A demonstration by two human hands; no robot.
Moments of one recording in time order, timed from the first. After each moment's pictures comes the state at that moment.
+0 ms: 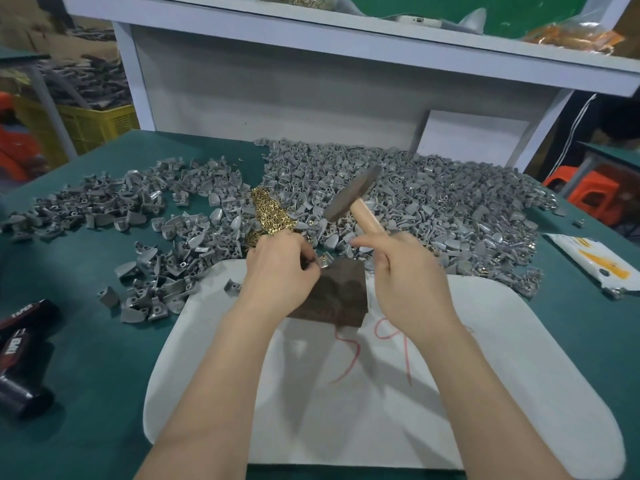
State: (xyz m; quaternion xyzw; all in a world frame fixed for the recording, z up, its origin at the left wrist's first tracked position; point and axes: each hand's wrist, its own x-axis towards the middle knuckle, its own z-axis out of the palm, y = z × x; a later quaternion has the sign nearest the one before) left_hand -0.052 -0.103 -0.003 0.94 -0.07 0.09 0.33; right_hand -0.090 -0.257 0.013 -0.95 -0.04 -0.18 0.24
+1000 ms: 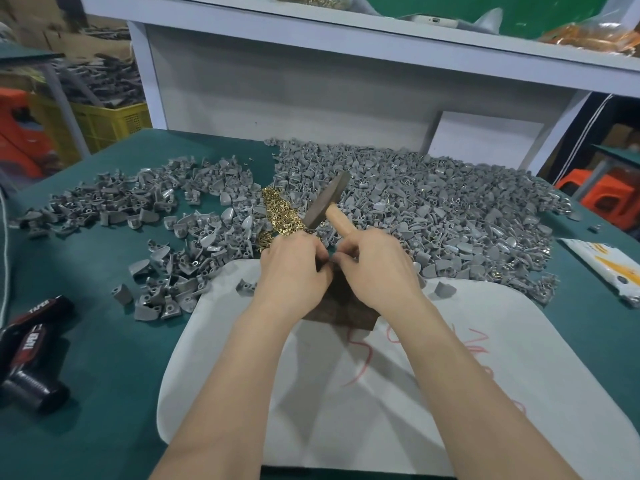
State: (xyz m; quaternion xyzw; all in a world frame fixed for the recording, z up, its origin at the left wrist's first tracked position) left_hand -0.052 -0.103 -0.003 0.94 -0.08 0.09 0.33; right_hand -0.055 -0.222 0.012 -0.97 -0.01 -0.11 0.20
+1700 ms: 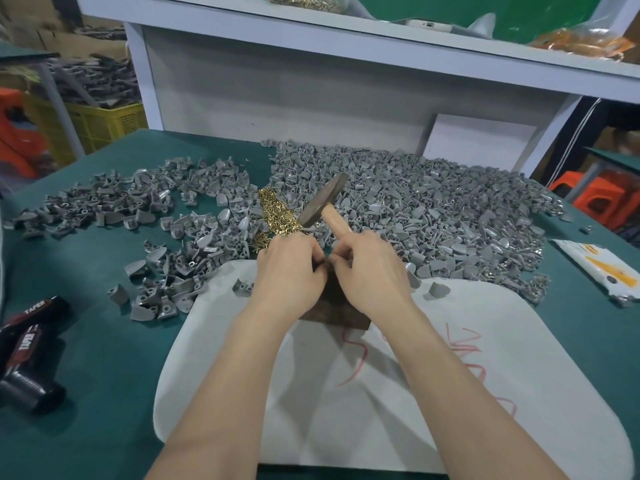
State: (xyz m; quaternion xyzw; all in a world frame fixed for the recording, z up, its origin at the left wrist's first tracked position) left_hand -0.054 -0.104 -0.002 0.94 -0.07 0.09 0.33; right_hand -0.059 -0.219 0.007 -0.97 0.00 -0.12 0.20
